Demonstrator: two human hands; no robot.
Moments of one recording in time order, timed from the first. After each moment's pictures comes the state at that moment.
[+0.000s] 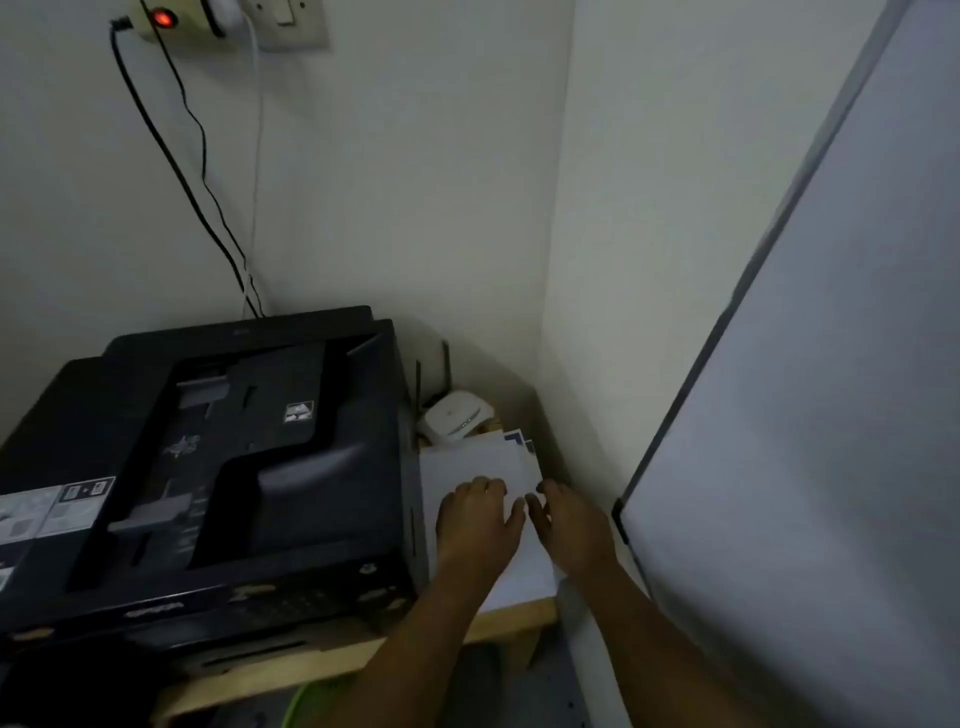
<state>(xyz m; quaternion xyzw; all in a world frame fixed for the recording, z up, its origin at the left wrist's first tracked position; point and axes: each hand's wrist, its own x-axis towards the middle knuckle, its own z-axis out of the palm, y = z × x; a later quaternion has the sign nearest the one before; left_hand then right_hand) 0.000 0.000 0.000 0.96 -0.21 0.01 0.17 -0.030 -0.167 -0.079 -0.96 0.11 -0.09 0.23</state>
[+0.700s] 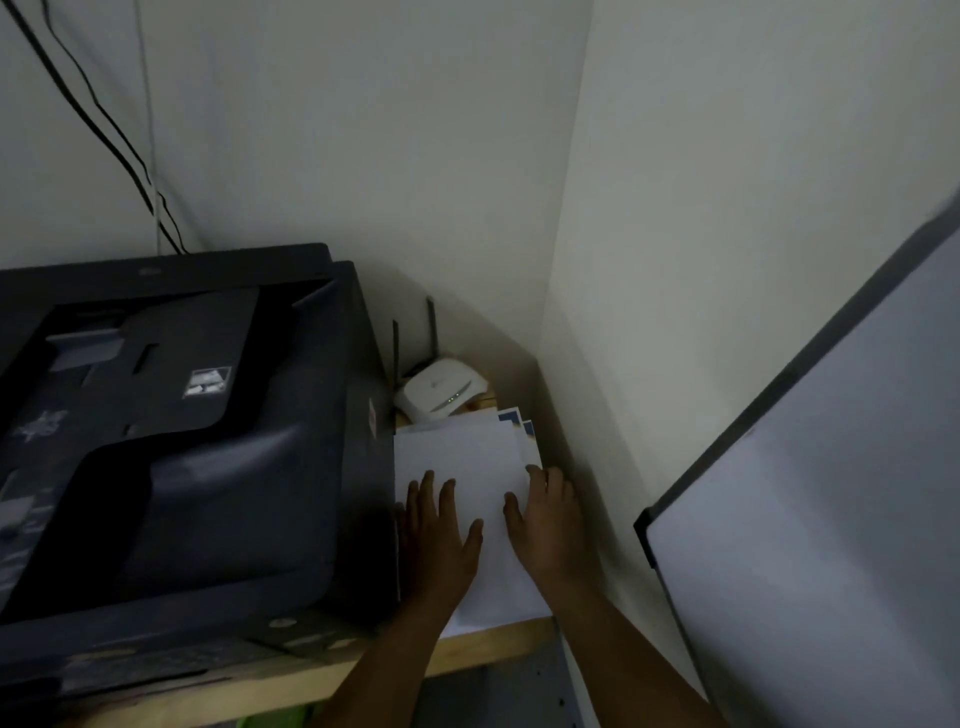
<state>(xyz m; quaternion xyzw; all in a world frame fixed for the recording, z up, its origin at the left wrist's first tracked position) 0.051 0.003 -0.171 0.97 -0.08 -0.07 0.22 0.029 -0.158 -0.179 -0.95 0.20 -0.08 0.23</state>
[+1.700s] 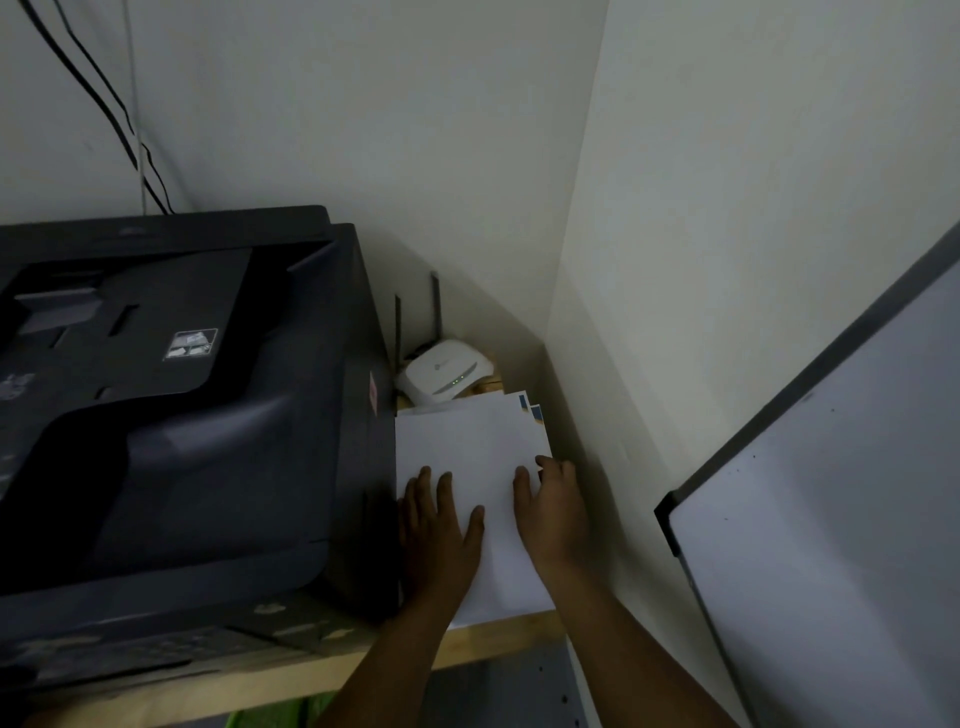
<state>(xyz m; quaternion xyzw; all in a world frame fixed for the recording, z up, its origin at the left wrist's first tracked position) 0.051 0.007 -0.218 0.98 -0.05 -0.02 0.21 0.041 -0.147 -0.205 -0.88 0.28 -0.12 0.37</state>
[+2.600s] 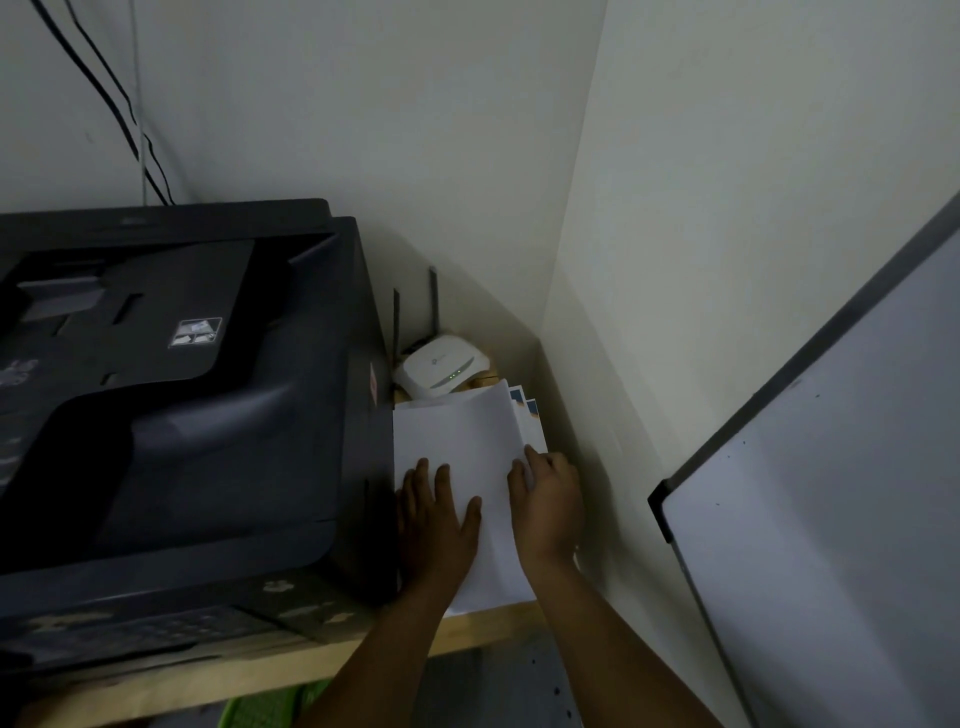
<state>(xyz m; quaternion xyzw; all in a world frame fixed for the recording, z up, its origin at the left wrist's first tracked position) 0.052 0.006 -0.214 0.97 -0.05 -0.05 0.21 0.029 -0.134 -0.191 -0.90 0.27 -0.19 0.29</state>
